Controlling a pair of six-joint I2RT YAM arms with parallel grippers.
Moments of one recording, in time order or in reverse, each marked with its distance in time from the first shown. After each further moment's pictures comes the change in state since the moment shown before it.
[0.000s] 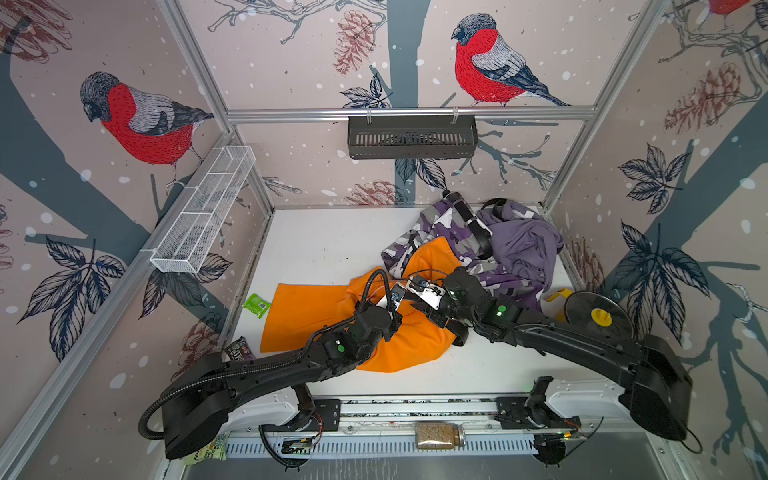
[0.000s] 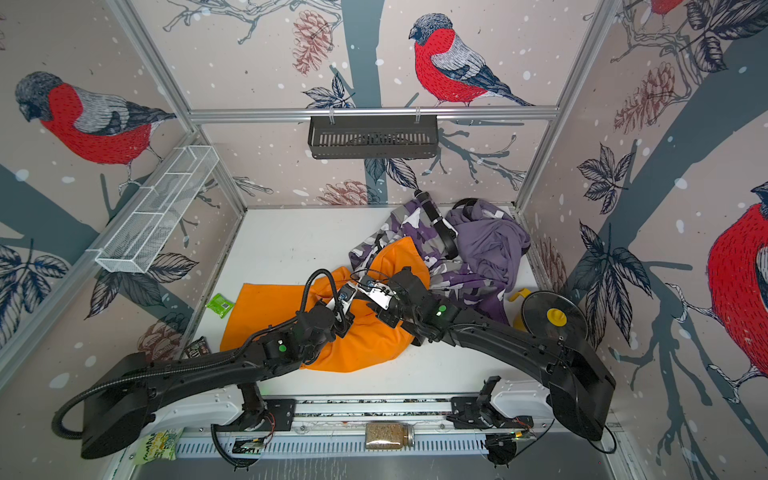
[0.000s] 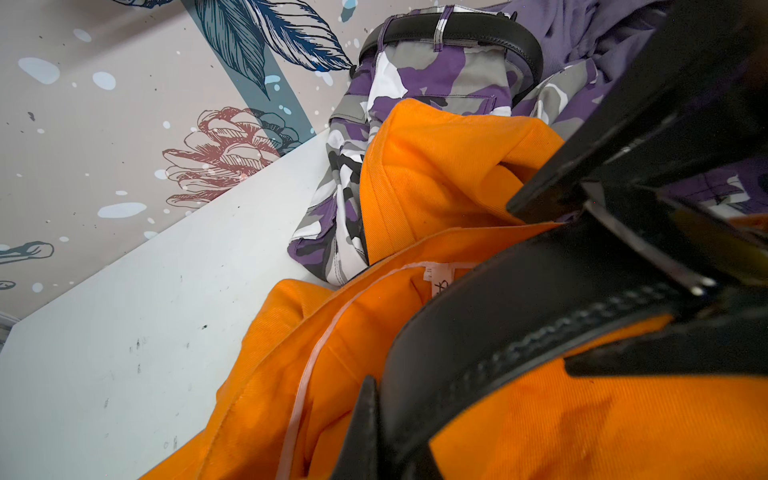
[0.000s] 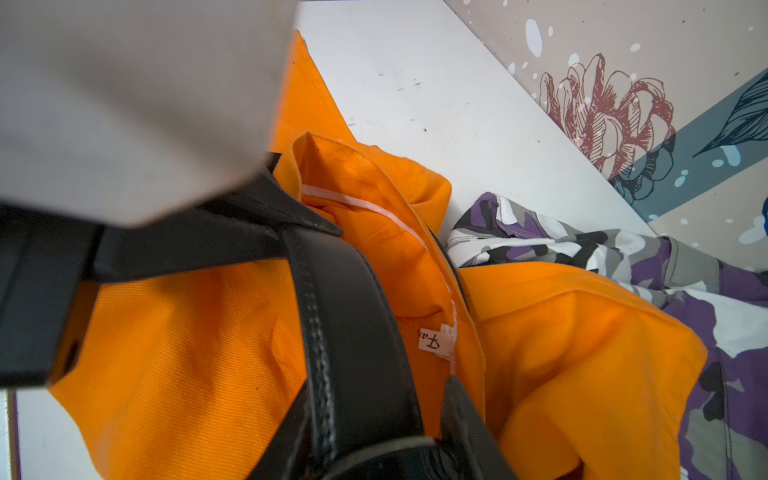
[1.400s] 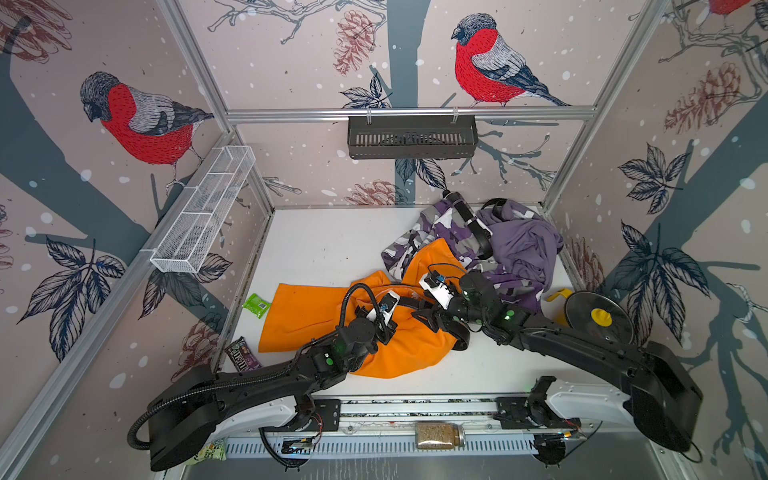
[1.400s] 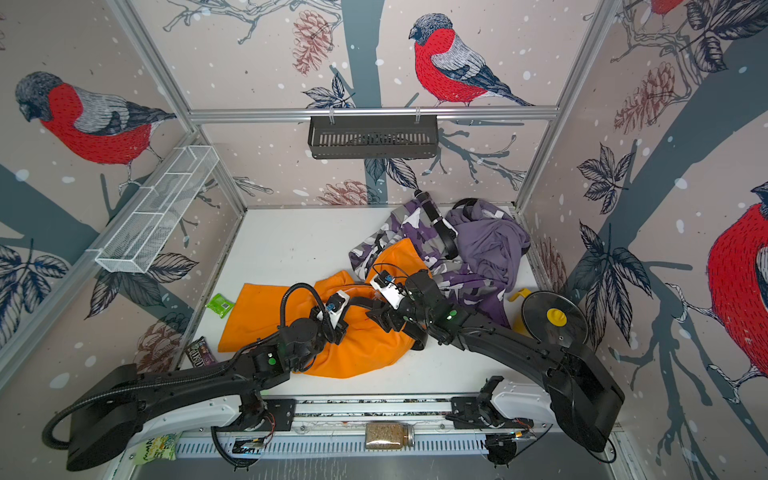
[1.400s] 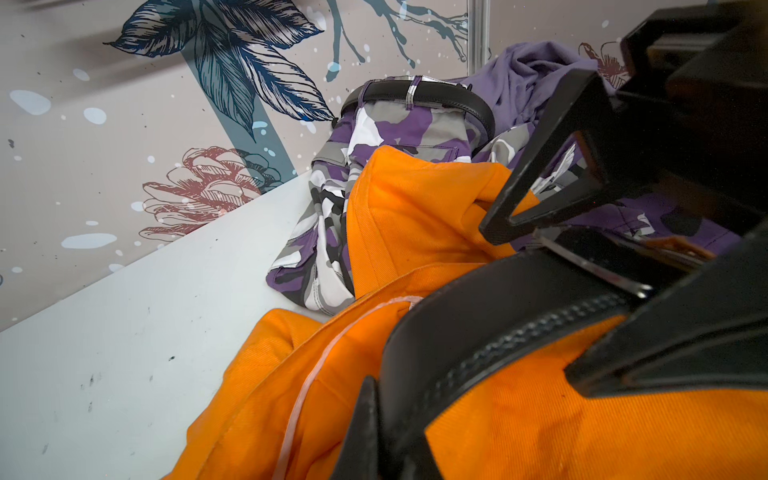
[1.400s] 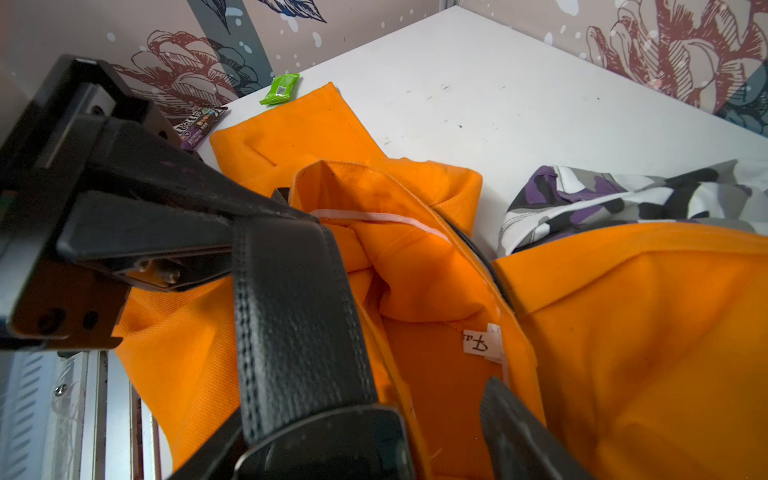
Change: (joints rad) left arm -0.009 -0.112 -0.165 0.229 0.079 0.030; right arm -0.091 -0.053 -0.143 0.158 -0.236 0.236
